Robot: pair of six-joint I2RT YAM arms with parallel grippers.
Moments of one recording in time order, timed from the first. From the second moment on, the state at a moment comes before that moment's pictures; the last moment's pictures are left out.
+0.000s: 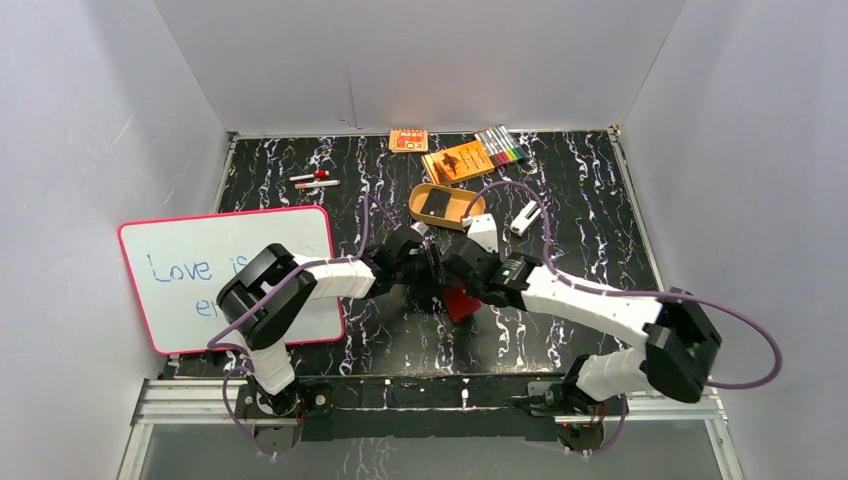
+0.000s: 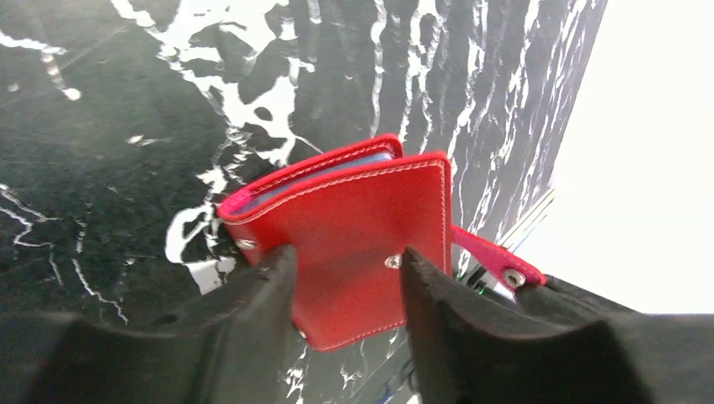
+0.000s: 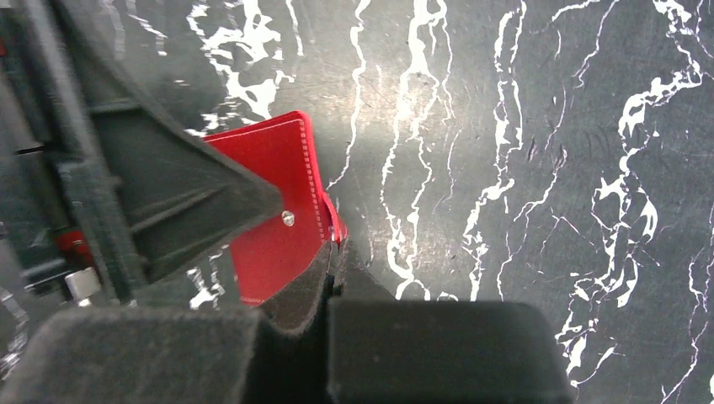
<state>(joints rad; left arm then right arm) -0.79 1.78 0.84 0.18 0.25 -1.05 1.00 1.37 0.93 -0.66 0.57 0.67</state>
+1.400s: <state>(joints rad) -0.79 1.62 0.83 0.04 0.22 -0.98 0.99 1.14 0.80 -0.83 0.67 0.95</state>
